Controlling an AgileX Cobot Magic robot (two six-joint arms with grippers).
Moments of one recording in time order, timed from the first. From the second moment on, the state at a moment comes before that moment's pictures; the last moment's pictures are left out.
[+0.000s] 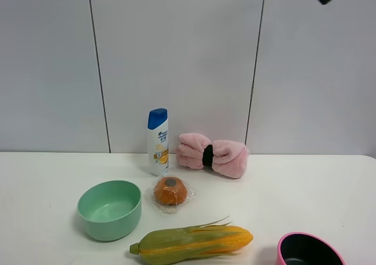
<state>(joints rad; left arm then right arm) 0.05 0.00 -0.49 0.01 1.07 -0.05 0.44 1.31 -1.56 -0.37 1.20 0.12</state>
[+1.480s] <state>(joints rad) 0.05 0.00 -0.49 0.01 1.07 -0.05 -0.05 0.00 -0.49 0.12 1.07 -0.12</state>
